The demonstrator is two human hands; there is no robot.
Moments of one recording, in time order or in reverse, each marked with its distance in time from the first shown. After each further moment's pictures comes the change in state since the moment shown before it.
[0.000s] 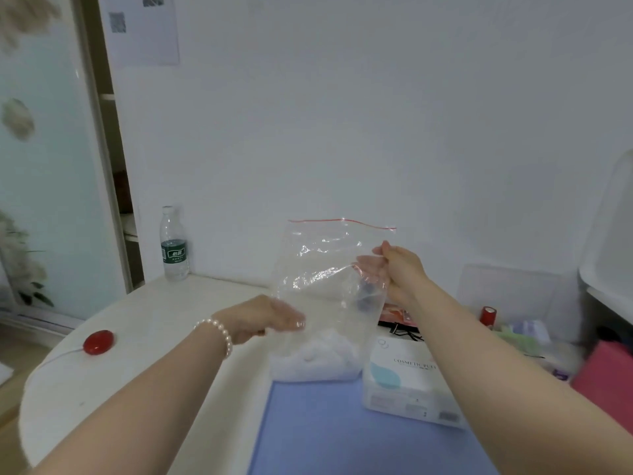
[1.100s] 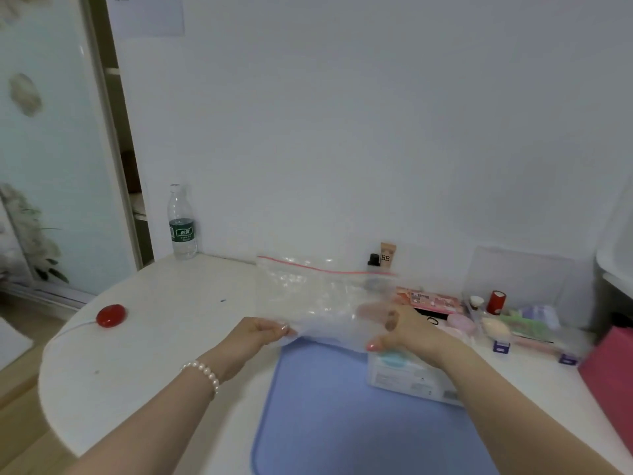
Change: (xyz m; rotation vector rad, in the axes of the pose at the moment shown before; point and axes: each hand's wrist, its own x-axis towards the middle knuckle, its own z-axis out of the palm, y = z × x) left_hand -0.028 -0.066 0.037 -0.249 0.174 0.154; right_hand -0.036 0.073 -0.074 -0.806 -0.499 0.093
